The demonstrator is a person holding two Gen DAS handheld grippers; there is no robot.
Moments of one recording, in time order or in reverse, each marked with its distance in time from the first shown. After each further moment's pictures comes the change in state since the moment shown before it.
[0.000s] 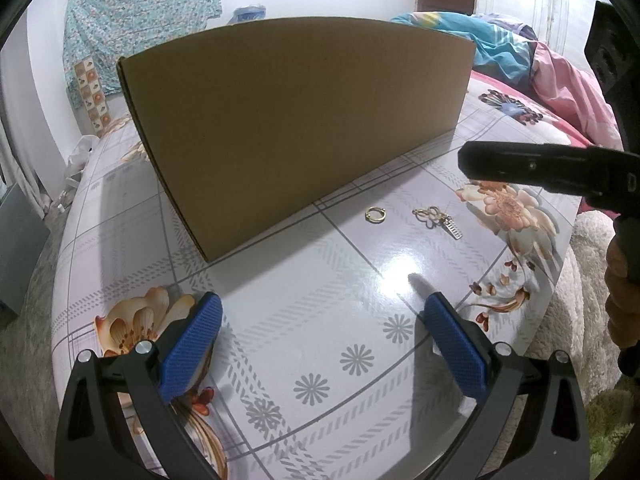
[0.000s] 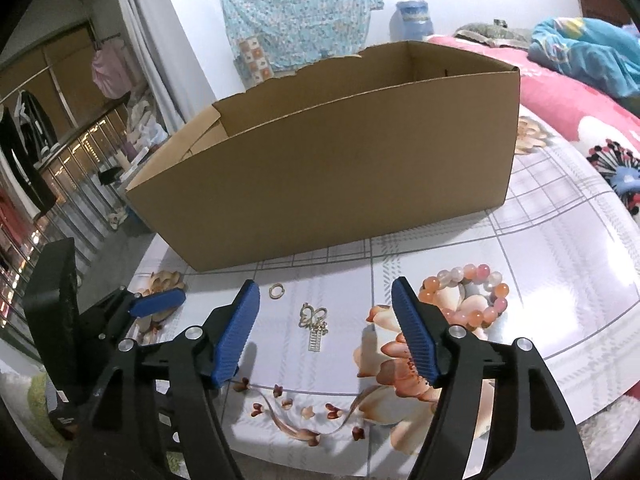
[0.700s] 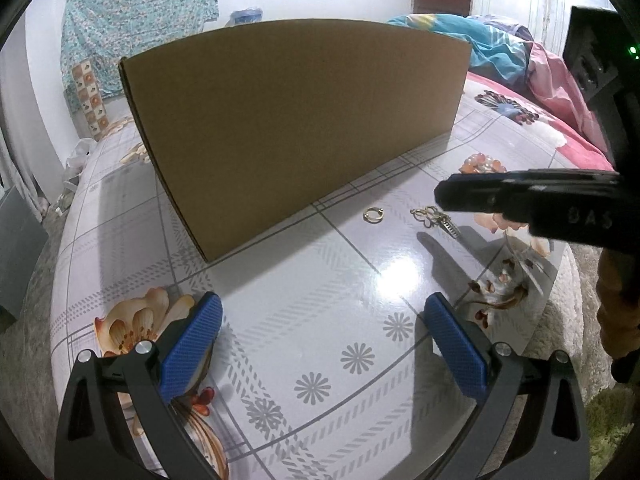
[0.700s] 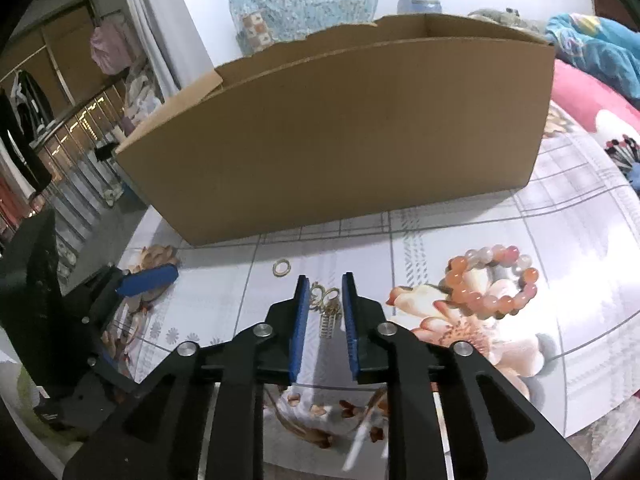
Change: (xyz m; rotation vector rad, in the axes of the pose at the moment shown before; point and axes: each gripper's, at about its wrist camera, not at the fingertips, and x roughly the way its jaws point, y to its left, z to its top) left arm -0.003 0.001 -0.002 0.003 -0.010 -0.005; right arm 0.015 0.004 -0.008 -0.032 0.080 -0.013
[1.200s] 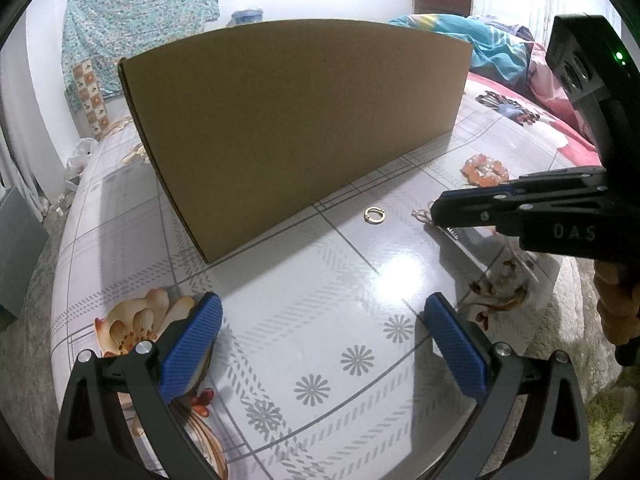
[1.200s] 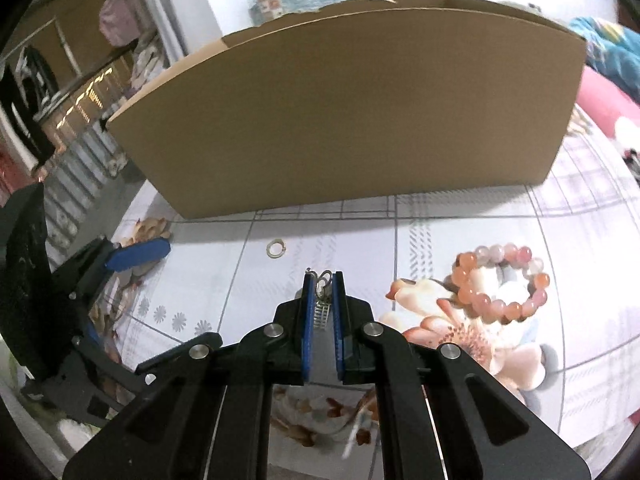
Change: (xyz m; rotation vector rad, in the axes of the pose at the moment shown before) left arm 0.000 0.000 -0.001 0.003 -0.003 -0.001; right arm 0.010 -0.009 0.001 -0.056 0.092 0.012
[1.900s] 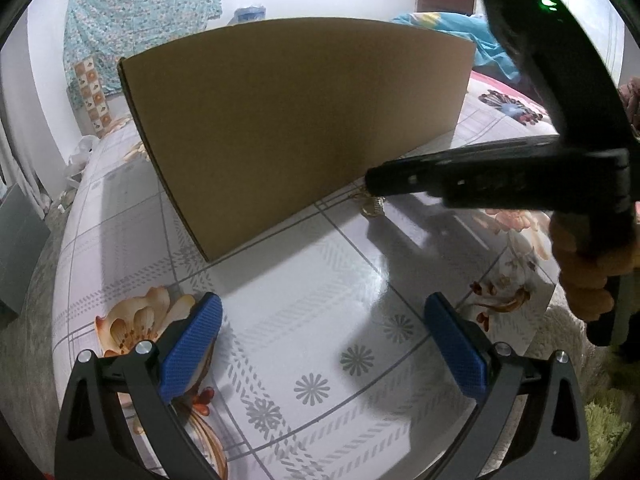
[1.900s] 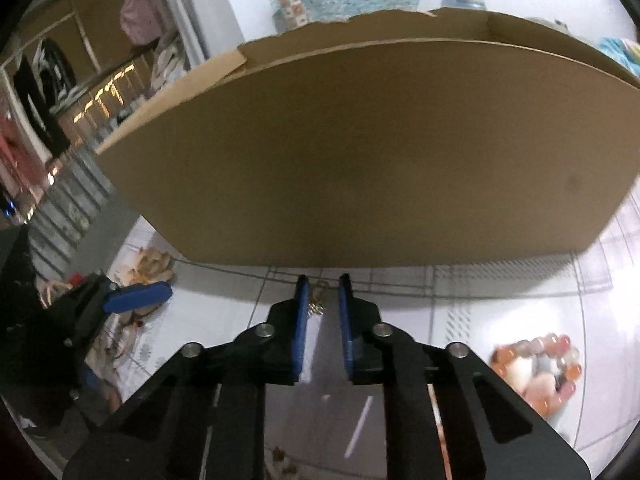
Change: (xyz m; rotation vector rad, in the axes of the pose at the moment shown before) left arm 0.003 0.001 0.003 -0.005 0.007 0.006; right arm 0.037 0.019 0.040 -0.091 -0.025 0.054
